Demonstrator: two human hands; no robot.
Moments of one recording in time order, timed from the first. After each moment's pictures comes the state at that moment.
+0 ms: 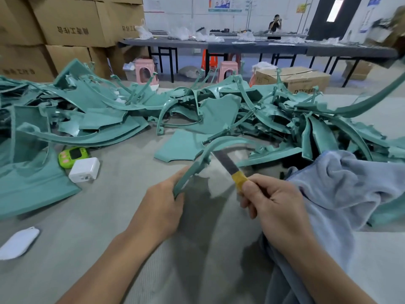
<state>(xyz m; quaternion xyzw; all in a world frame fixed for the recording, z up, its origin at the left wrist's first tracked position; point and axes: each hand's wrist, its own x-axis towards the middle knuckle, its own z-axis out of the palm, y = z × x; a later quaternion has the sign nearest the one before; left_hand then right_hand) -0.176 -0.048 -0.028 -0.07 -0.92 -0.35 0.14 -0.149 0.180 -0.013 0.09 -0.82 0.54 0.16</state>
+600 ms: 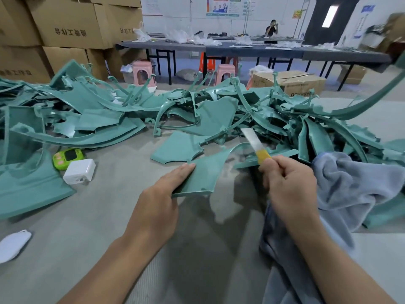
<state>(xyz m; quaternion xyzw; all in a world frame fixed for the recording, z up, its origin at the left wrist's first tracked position) -0.170 -0.042 -0.031 -0.14 -0.89 -0.38 0.21 -0.184 0.204 -0.001 0.00 -0.84 0.47 0.29</state>
